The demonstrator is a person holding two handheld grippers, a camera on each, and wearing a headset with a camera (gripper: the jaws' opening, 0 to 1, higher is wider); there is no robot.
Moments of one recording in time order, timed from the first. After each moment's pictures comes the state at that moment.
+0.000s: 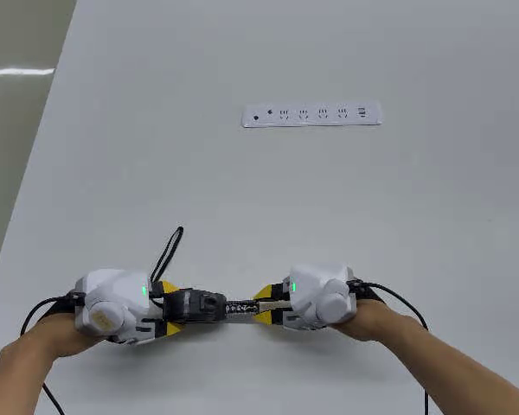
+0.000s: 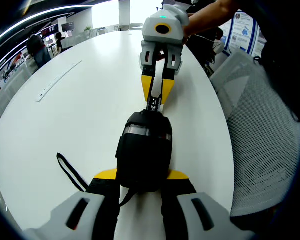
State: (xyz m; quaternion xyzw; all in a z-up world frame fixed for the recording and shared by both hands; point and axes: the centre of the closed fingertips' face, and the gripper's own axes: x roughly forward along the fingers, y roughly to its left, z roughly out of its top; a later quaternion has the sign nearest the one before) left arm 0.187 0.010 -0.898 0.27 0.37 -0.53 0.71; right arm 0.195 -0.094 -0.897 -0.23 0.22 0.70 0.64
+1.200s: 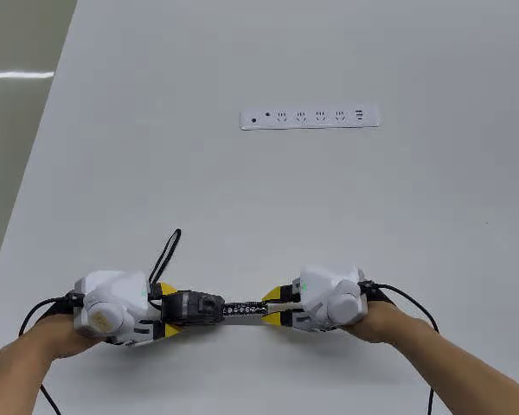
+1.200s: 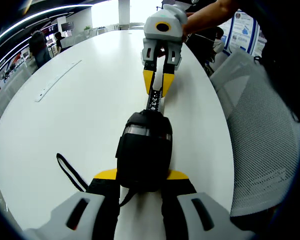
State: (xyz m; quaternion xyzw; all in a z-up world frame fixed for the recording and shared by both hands) left arm 0.187 0.009 -0.898 0.27 0.37 -0.53 0.71; right arm 0.196 -0.113 -0.895 -0.23 0.23 0.69 0.65
